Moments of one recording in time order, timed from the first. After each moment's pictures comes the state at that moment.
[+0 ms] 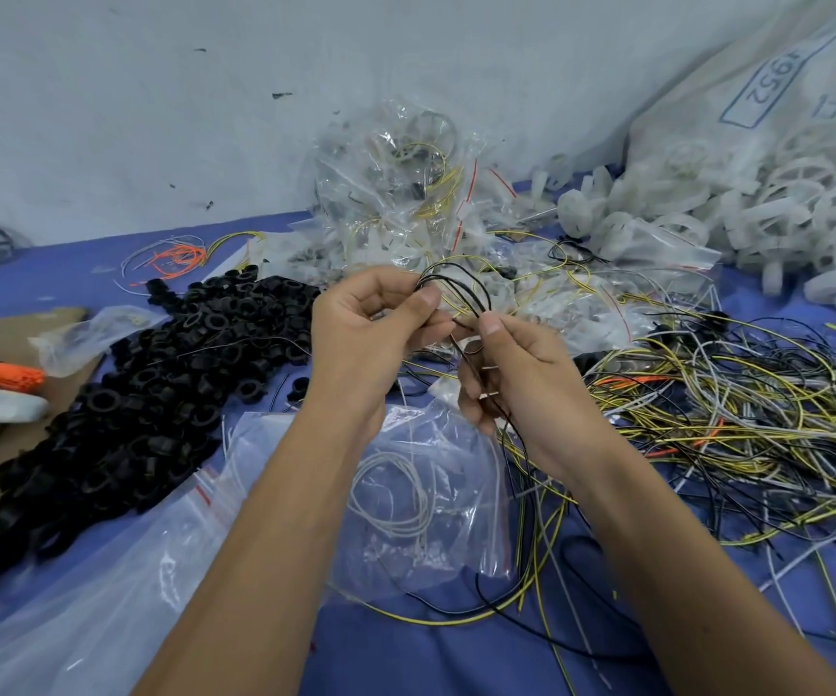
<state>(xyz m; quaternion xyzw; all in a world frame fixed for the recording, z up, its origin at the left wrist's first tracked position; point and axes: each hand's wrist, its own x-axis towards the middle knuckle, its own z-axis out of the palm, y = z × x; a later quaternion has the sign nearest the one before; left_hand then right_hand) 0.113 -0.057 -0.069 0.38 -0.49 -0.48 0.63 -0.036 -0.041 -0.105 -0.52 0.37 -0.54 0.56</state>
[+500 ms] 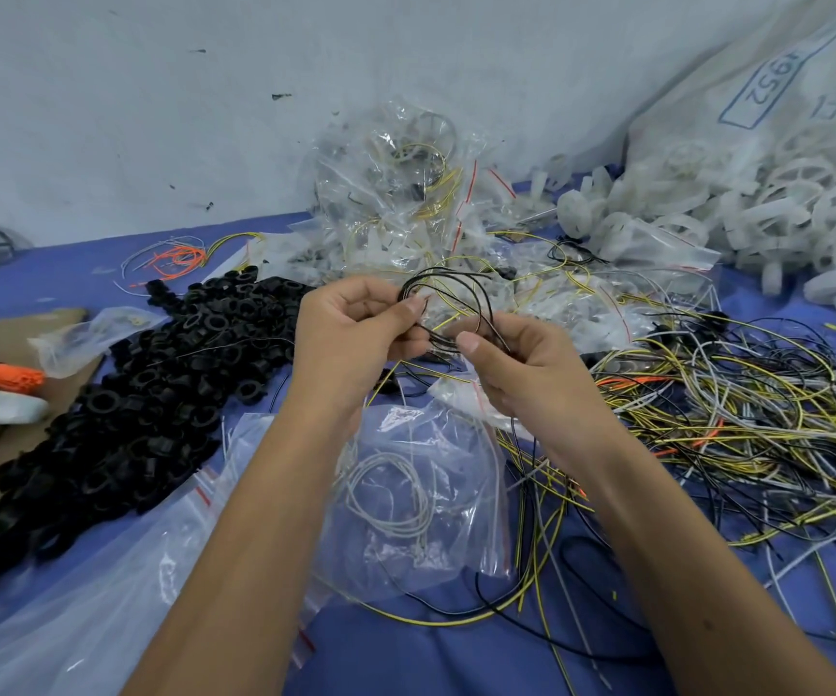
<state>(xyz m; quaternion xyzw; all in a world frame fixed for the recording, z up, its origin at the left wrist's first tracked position) 0.127 -0.060 -0.067 0.46 -0.51 -0.44 0.58 -0.047 -0.043 -0.104 -0.56 0.39 -0.53 0.50</state>
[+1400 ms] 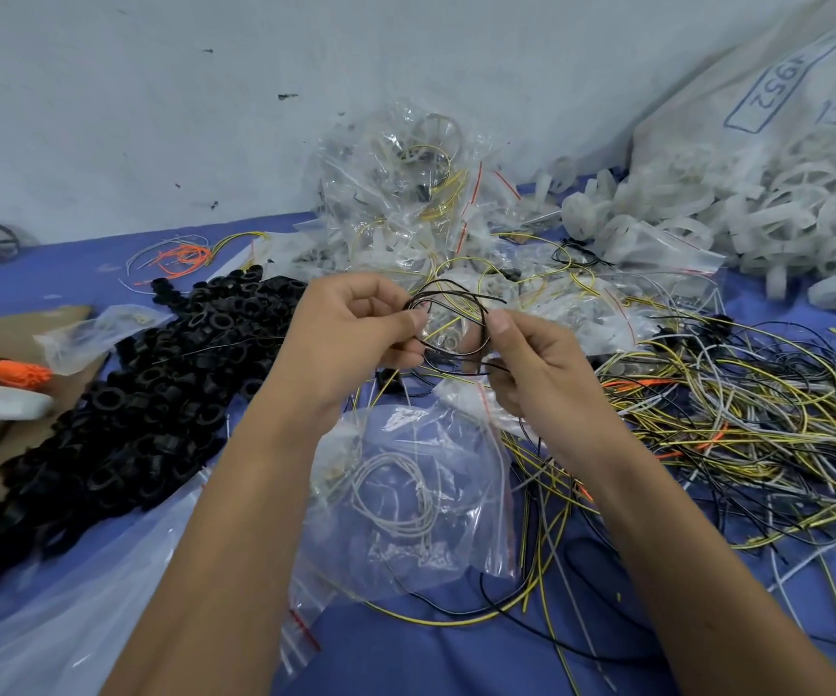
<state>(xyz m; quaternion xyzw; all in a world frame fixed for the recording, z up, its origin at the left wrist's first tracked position) 0.143 -0.056 -0.051 0.49 -0.57 -0.44 0.50 -0.046 -0.043 -0.104 -0.60 0.39 -0.55 0.44</state>
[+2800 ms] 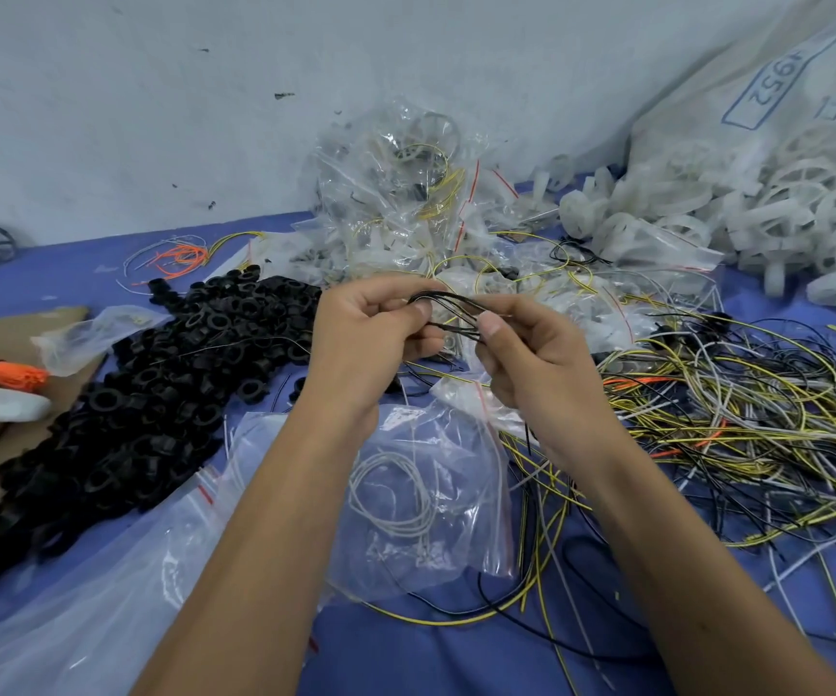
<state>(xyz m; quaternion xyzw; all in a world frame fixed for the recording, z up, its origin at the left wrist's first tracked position) 0.118 -0.055 -0.061 0.45 -0.52 -0.46 0.57 -0.041 -0.046 -0.103 -0.54 0.35 -0.60 0.47</state>
